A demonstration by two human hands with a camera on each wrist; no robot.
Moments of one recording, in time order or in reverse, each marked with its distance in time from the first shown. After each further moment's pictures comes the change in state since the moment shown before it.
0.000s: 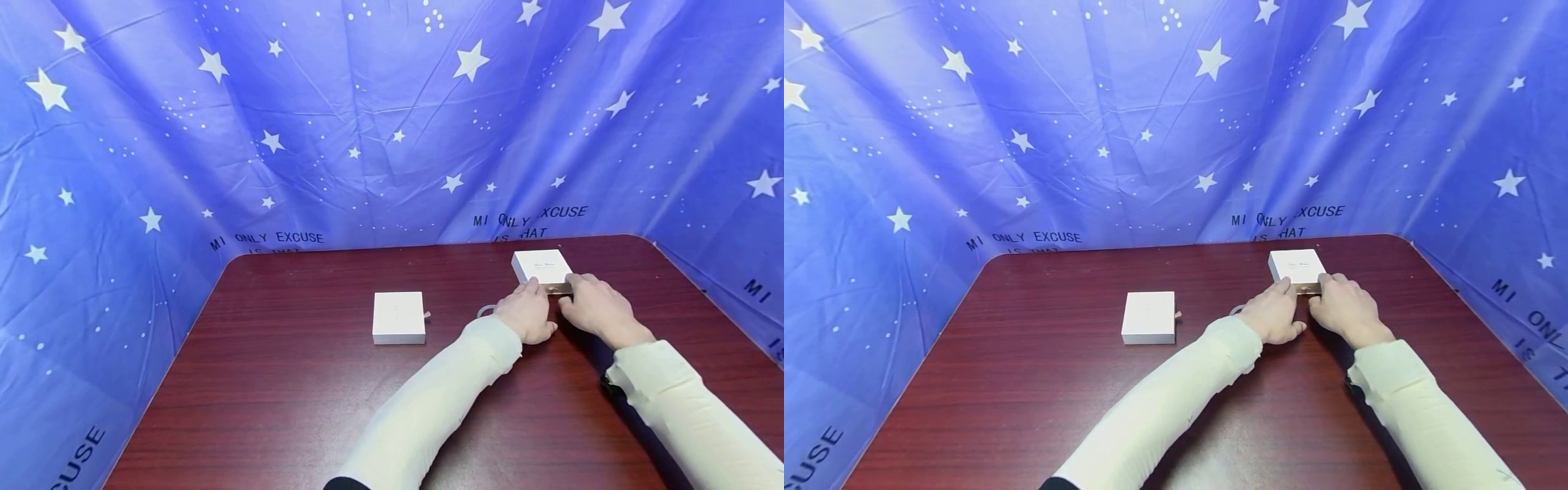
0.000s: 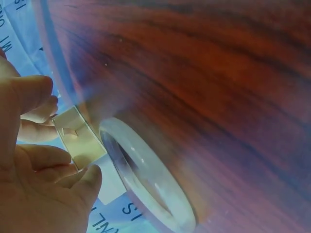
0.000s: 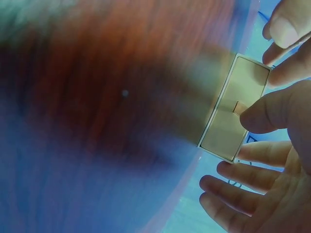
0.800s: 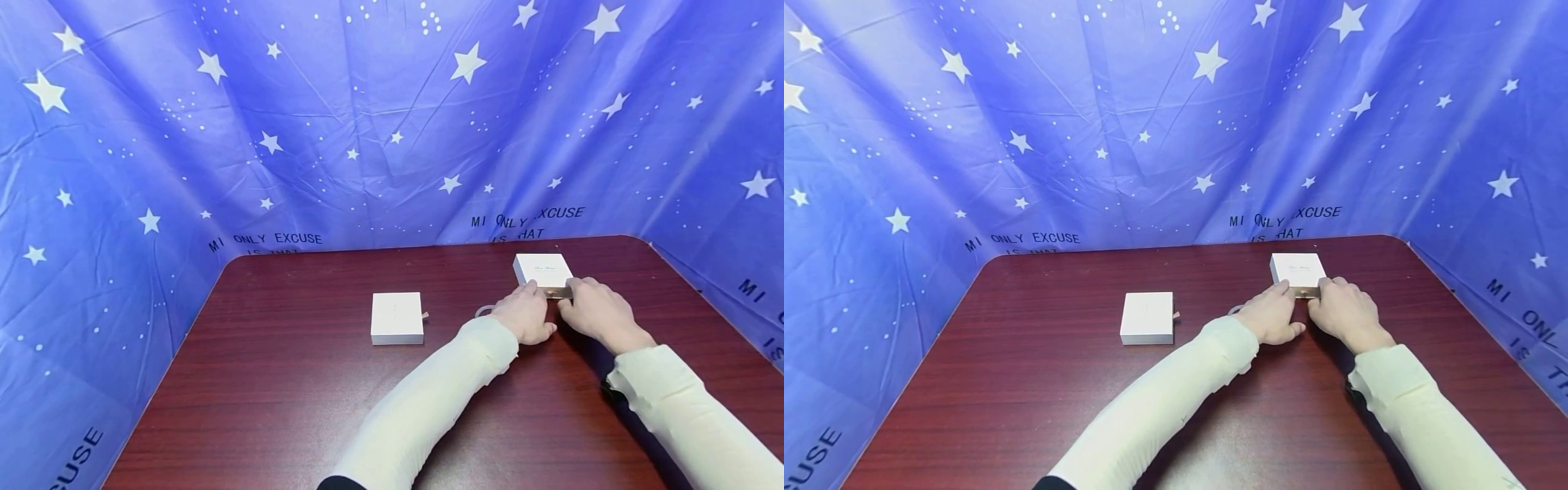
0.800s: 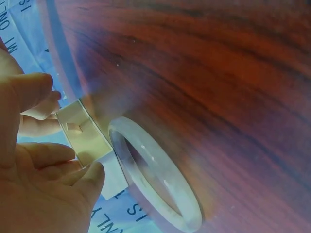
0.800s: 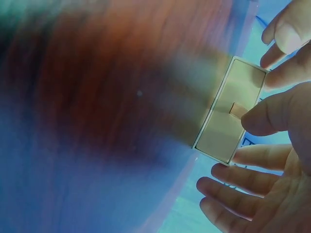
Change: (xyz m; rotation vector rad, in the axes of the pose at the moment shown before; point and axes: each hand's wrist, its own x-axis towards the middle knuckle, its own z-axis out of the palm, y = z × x) left_hand -0.008 0.000 -0.006 0.012 0.033 0.064; right_hand -0.007 0.000 -0.001 -0.017 0.036 -0.015
